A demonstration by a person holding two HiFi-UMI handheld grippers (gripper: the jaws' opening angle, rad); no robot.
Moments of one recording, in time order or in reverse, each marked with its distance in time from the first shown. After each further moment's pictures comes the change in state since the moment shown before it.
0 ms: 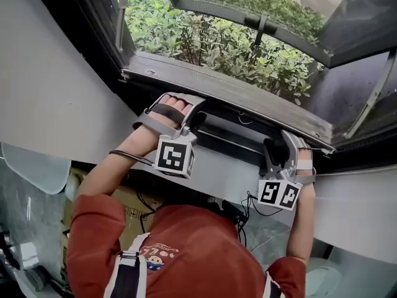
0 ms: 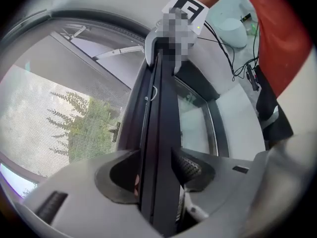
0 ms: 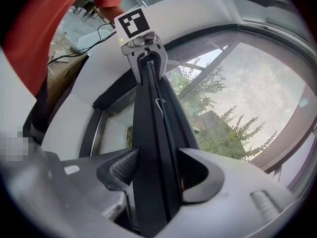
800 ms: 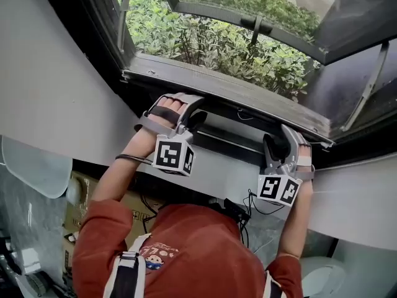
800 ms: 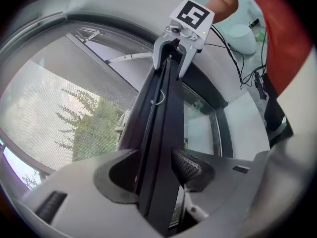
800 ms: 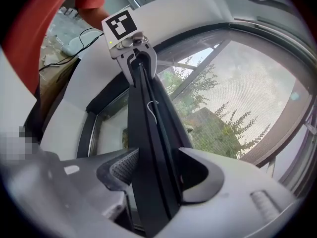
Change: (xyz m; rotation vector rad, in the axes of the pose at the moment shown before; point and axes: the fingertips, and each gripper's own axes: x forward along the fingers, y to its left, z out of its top) left arm -0.007 0.003 0.001 -0.103 -0.062 0.077; right arm -0.006 -0.009 0.007 0.075 0.004 -0.058
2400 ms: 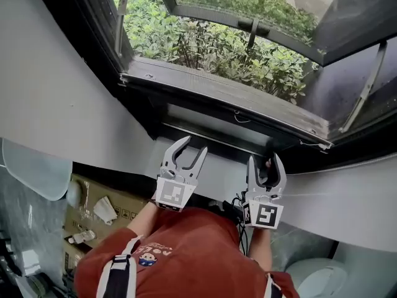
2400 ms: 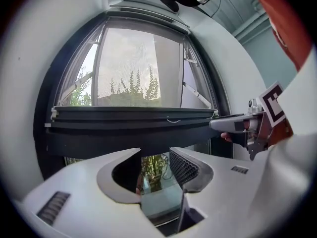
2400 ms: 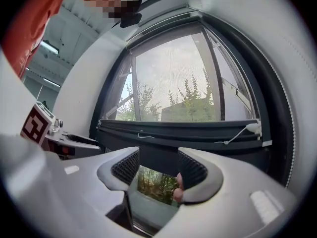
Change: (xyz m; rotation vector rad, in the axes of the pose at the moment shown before) left arm -0.050 -0.065 0.008 -1.174 -0.290 0.216; right arm -0.055 0.027 0.009 1.008 -0.319 -0.230
